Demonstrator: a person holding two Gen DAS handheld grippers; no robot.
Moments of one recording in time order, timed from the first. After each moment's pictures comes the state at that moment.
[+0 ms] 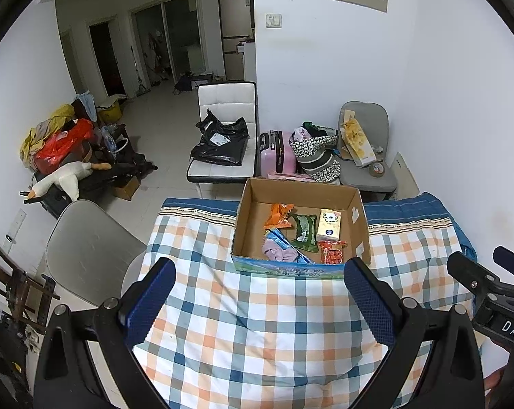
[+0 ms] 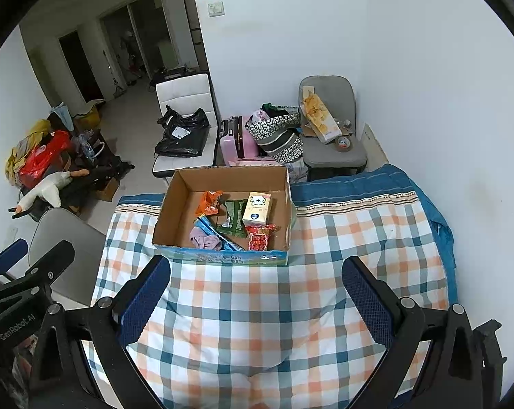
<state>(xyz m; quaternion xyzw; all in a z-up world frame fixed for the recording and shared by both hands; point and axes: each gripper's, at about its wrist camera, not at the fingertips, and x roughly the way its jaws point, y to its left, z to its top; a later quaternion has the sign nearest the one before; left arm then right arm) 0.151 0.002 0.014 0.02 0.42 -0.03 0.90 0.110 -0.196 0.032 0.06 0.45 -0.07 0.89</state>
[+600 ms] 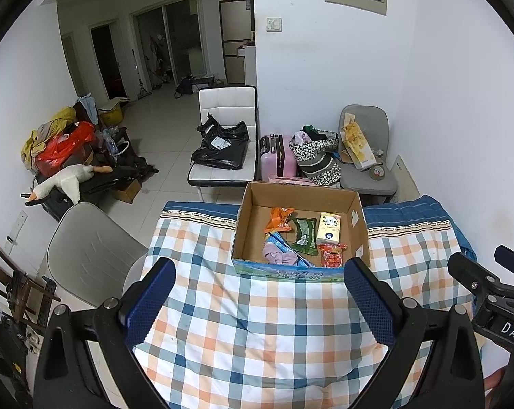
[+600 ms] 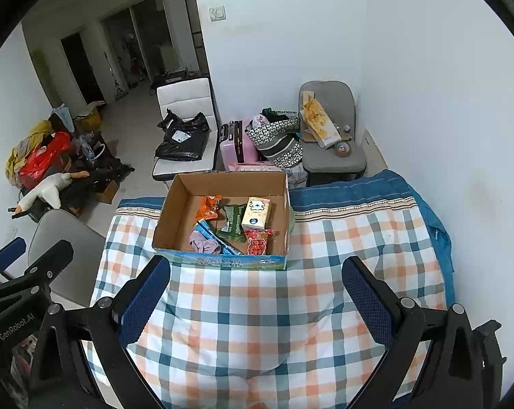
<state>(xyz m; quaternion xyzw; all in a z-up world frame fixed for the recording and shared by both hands) 0.150 0.002 0.018 0.02 0.42 -0.03 0.91 0.113 -0.200 0.038 0.06 0.45 -0.07 0.89</state>
